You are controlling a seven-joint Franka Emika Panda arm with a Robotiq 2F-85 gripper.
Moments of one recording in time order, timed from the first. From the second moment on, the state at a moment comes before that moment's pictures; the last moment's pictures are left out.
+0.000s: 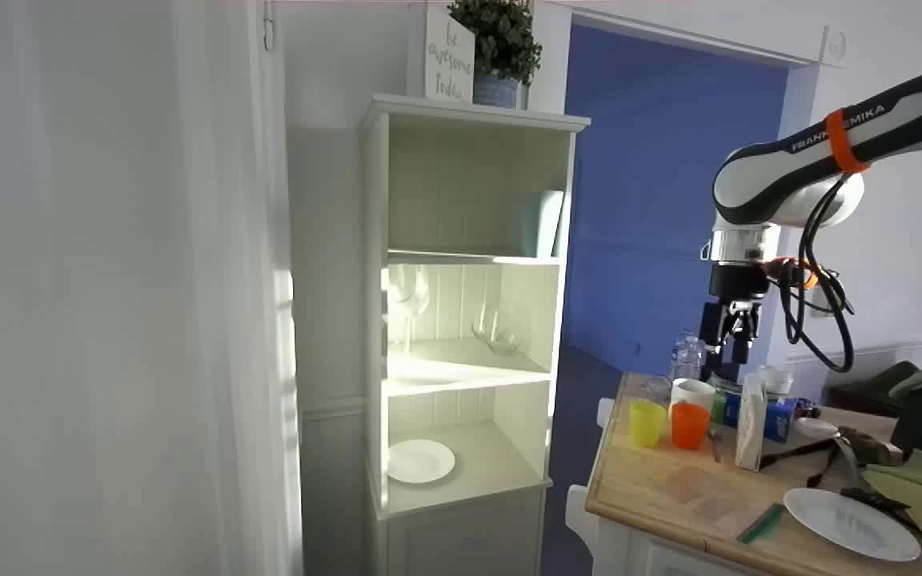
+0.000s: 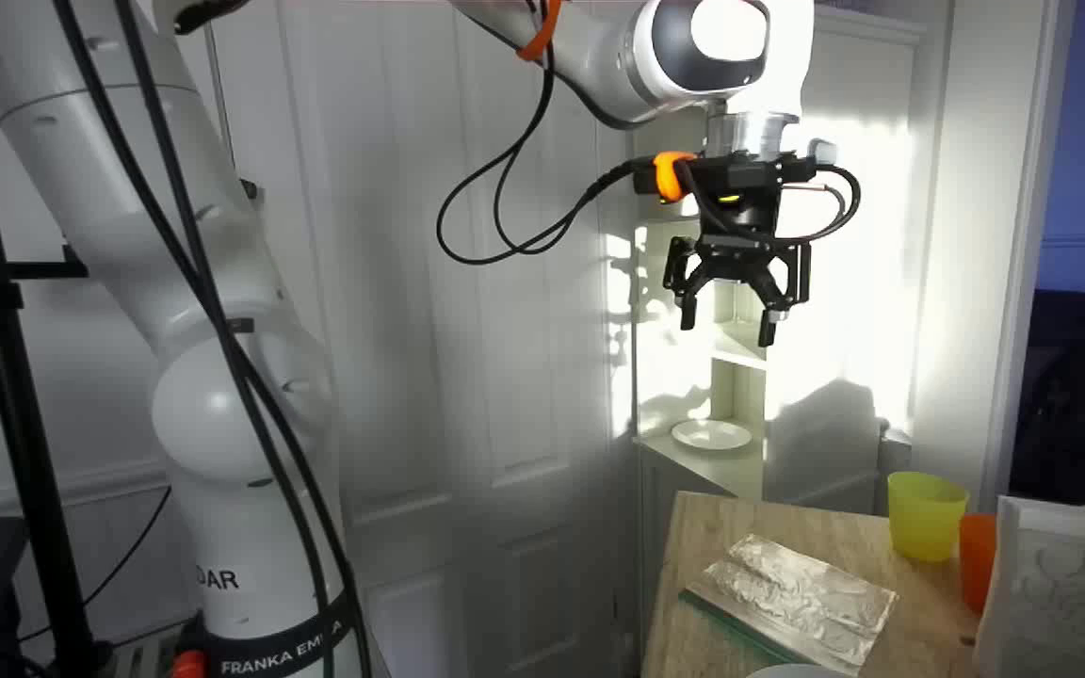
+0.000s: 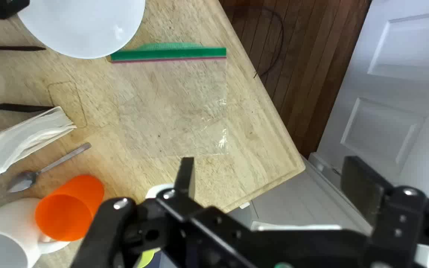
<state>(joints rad) -0.04 -0.28 -0.22 -2.22 -0.03 1.90 -0.35</state>
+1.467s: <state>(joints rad) -0.12 0.24 -0.20 -1.78 0.02 2.04 -0.02</state>
